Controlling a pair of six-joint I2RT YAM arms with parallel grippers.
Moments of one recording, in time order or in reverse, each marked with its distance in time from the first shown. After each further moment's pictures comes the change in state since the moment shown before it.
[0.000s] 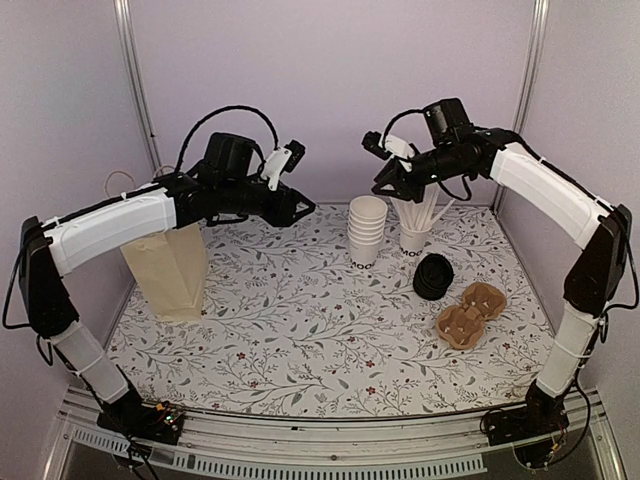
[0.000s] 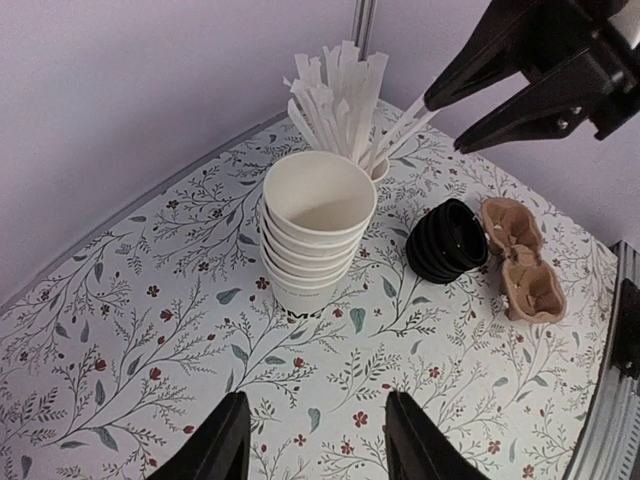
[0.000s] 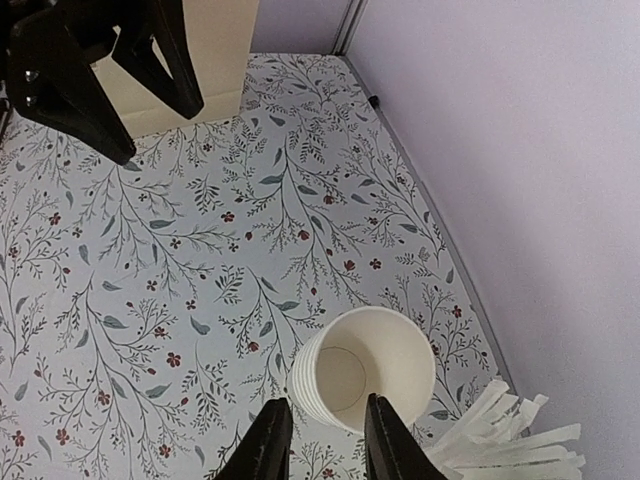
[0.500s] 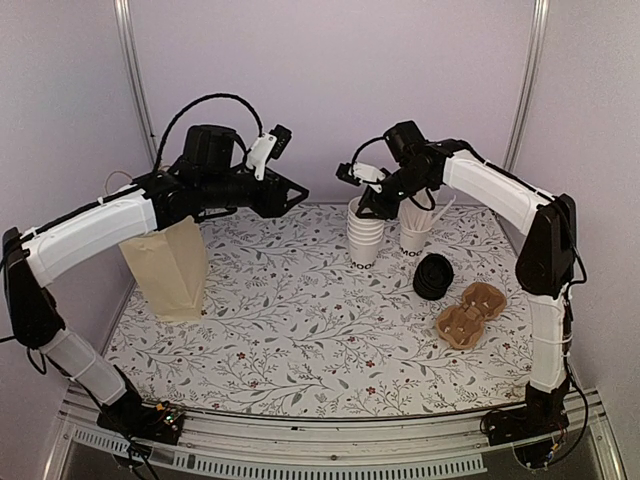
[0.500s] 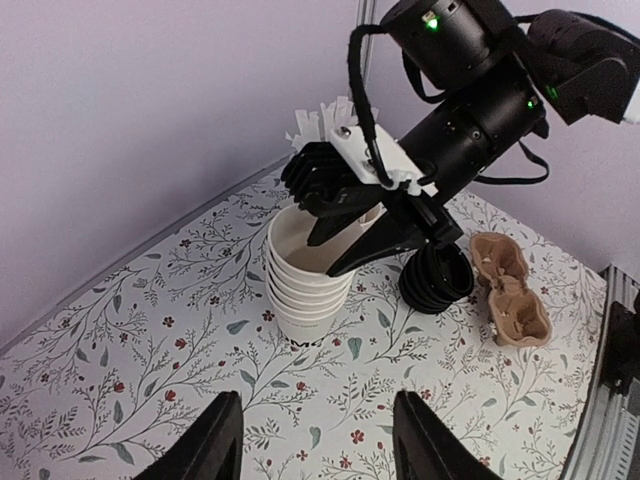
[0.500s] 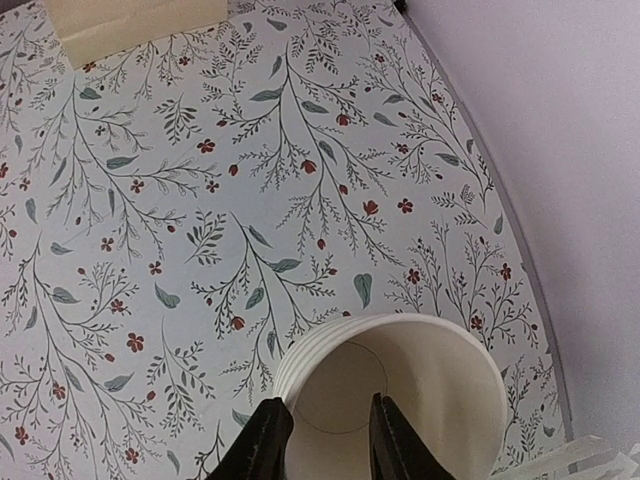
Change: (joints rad) left arm 0.004 -0.103 -0.048 0.044 -0.009 -0.007; right arm 0.051 0.339 0.248 -0.130 0.124 -0.028
